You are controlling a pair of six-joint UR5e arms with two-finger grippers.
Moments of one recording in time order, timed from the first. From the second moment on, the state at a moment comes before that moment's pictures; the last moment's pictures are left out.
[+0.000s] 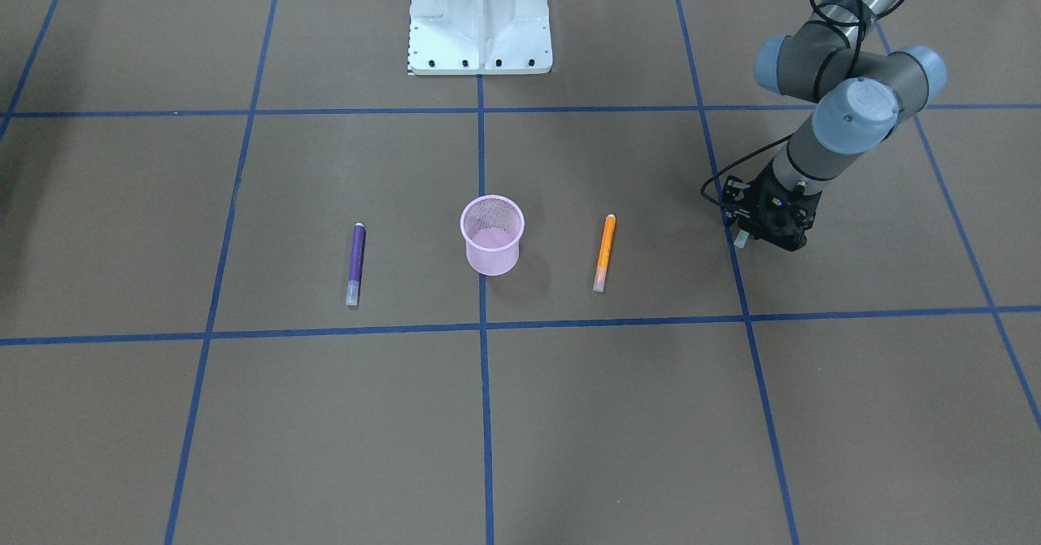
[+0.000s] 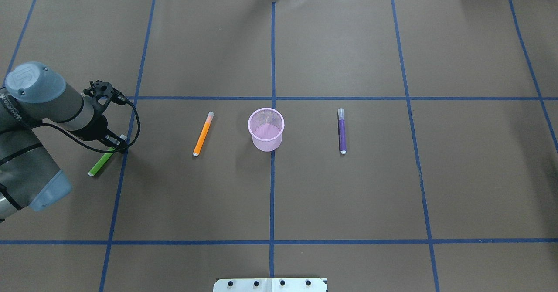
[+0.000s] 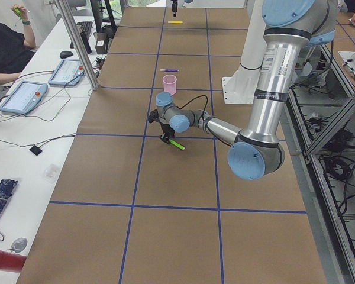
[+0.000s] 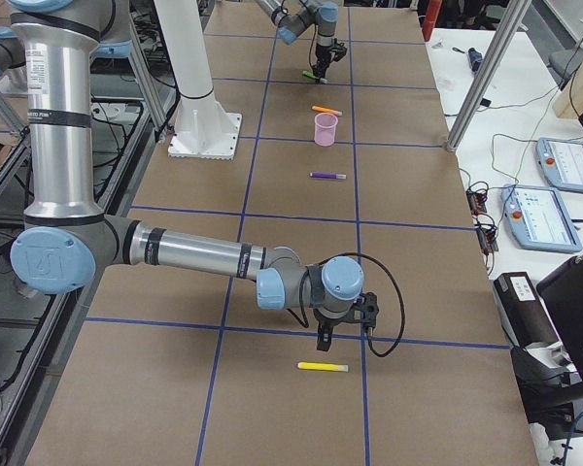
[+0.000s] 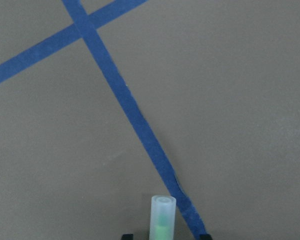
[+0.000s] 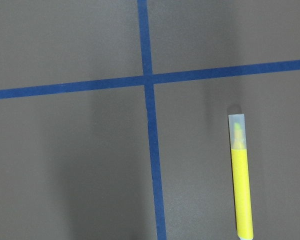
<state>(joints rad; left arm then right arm) -0.77 -1.77 -1.64 -1.92 -2.13 -0.45 1.46 -1.60 1.44 -1.34 2.40 0.23</state>
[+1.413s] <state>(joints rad) -0.77 -1.77 -1.64 -1.92 -2.13 -0.46 1.46 -1.60 1.45 -1.34 2.40 0.23</state>
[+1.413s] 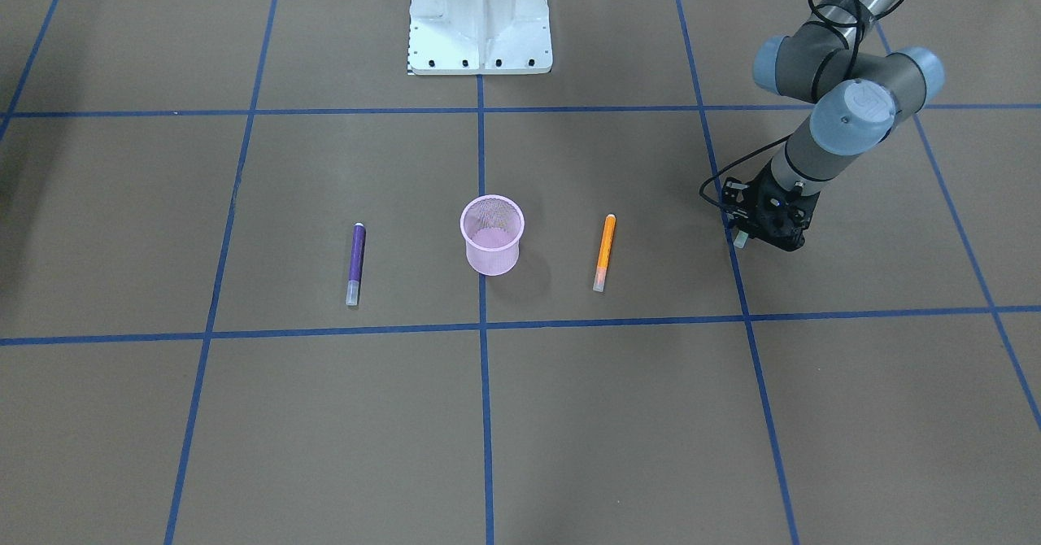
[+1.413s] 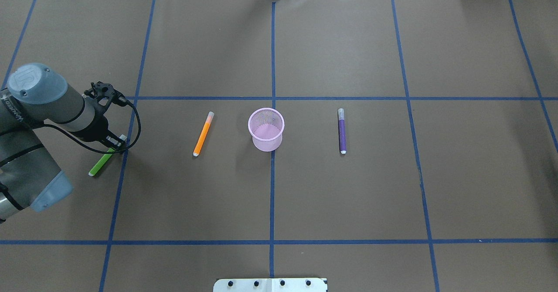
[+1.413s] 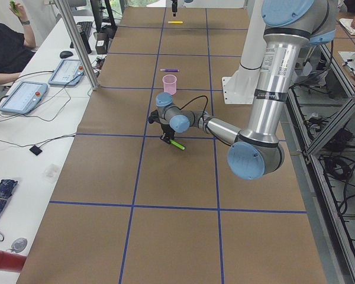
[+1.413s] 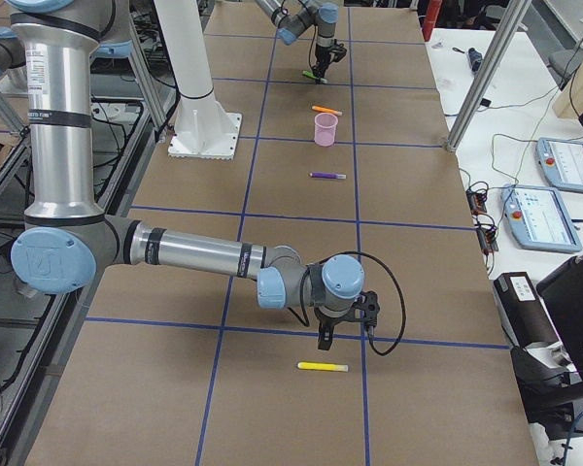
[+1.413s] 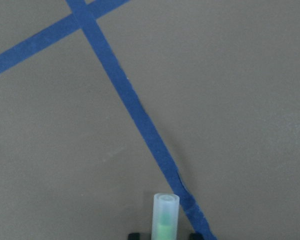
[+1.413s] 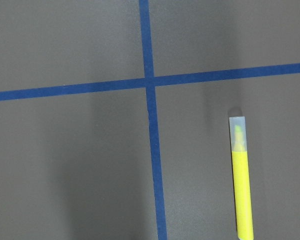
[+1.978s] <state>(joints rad) -0.77 -1.77 -1.64 -1.92 -2.13 -0.46 1.46 -1.60 1.45 -1.34 2.40 0.23</state>
